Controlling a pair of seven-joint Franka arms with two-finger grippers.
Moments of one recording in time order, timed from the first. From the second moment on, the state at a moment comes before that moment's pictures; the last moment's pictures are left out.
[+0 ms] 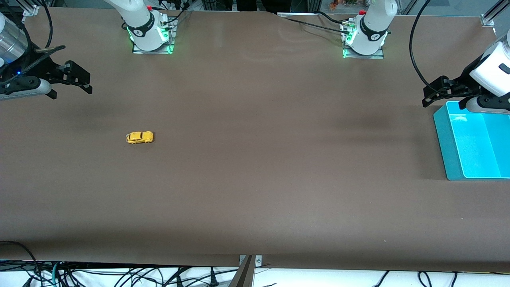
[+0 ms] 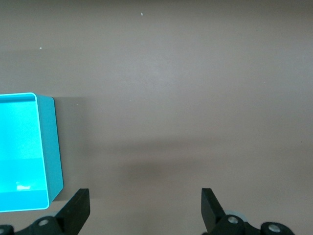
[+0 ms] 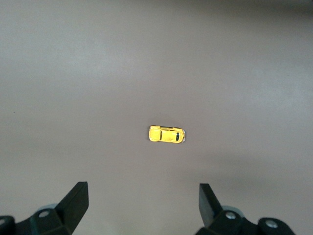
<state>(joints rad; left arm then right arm) 0.05 0.05 -0.12 -1.52 0.00 1.57 -0.03 0.29 -0.05 -0.19 -1.65 0.02 1.63 -0.06</state>
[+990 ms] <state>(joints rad) 0.02 0.05 -0.08 -1.52 0.00 1.56 -0.03 0.29 -0.05 -0.19 -1.65 0.02 1.63 -0.06</state>
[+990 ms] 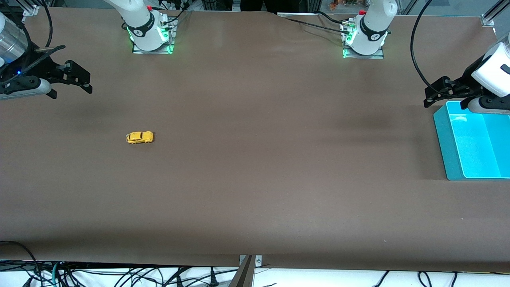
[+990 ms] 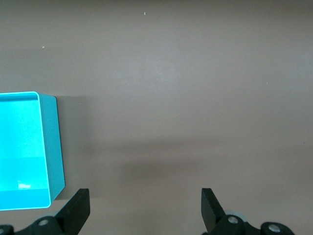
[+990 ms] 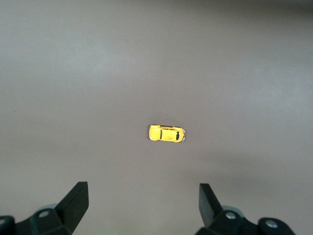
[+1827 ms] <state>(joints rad) 0.01 0.05 -0.08 -1.52 0.00 1.56 -0.03 0.29 -0.05 -0.19 -1.66 0.02 1.63 -0.06</state>
